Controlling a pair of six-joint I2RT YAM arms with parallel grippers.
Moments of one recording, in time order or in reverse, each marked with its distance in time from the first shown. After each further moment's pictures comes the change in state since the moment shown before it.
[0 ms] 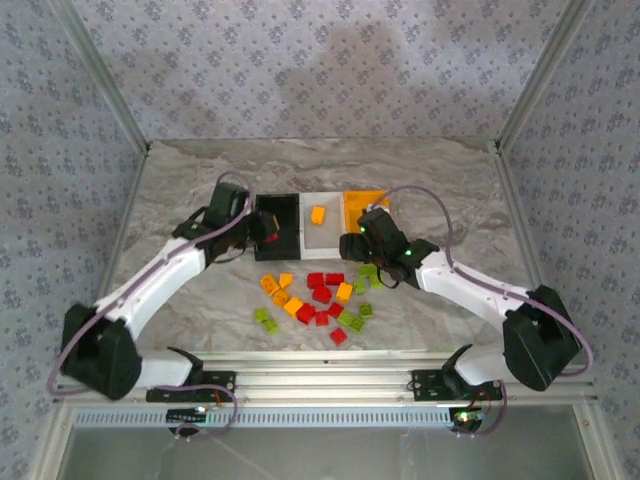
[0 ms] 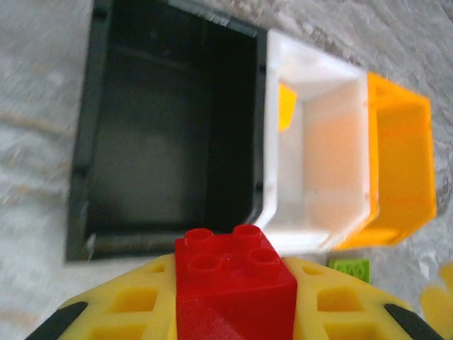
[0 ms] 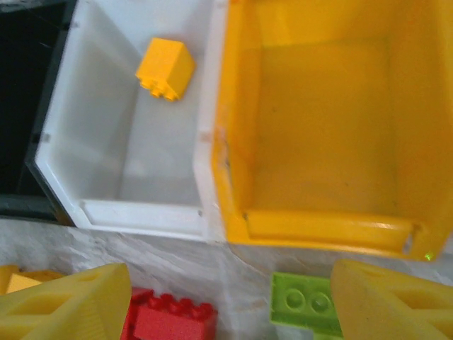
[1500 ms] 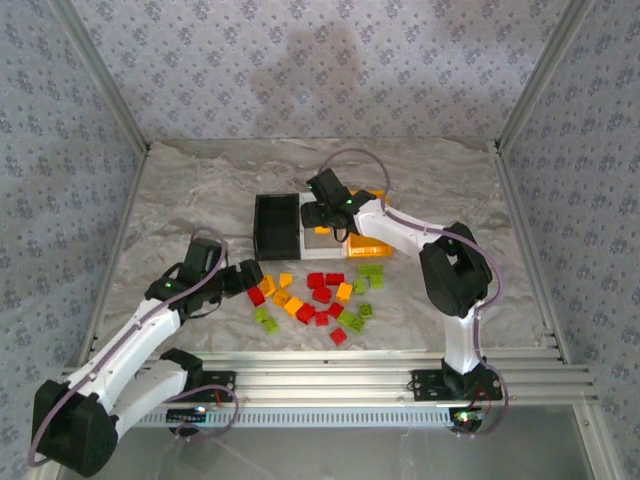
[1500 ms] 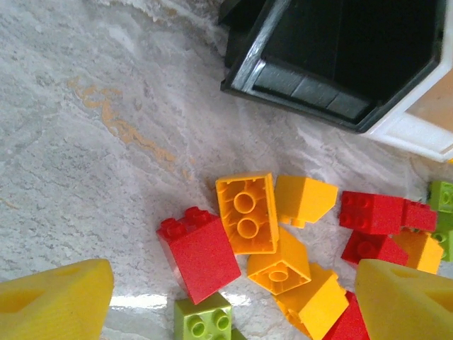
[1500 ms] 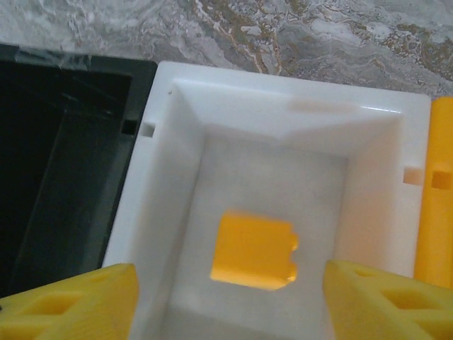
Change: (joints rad) left arm 0.054 -0.454 -0.467 -0.109 0.021 -0.011; right arm 0.011 0.608 0.654 -0.128 -0.022 -0.150
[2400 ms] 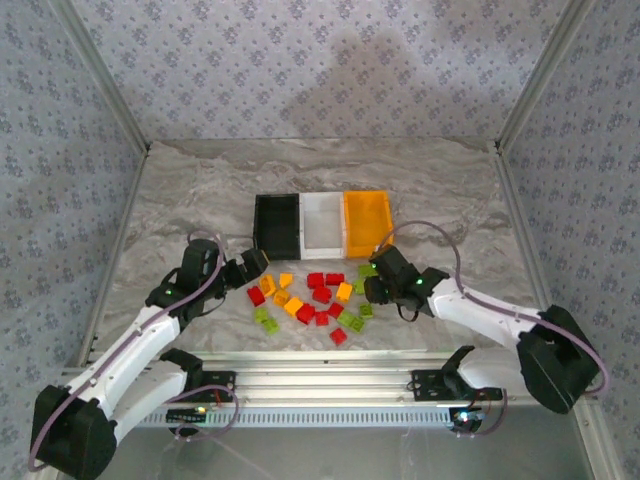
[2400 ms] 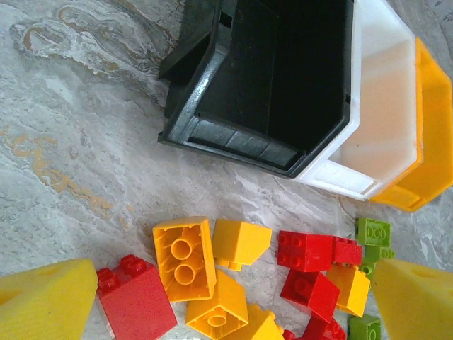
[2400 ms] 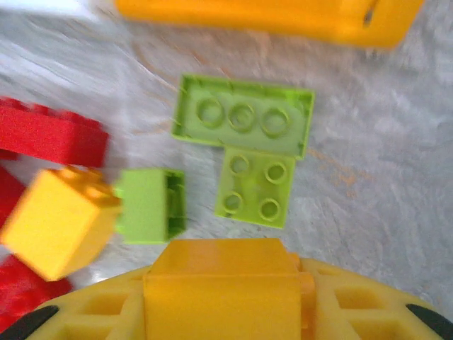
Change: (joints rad) left arm 0.000 -0.055 -0.060 0.213 0.022 -0.105; right arm 0.031 -0.751 -0.875 -0.012 -0.026 0.057
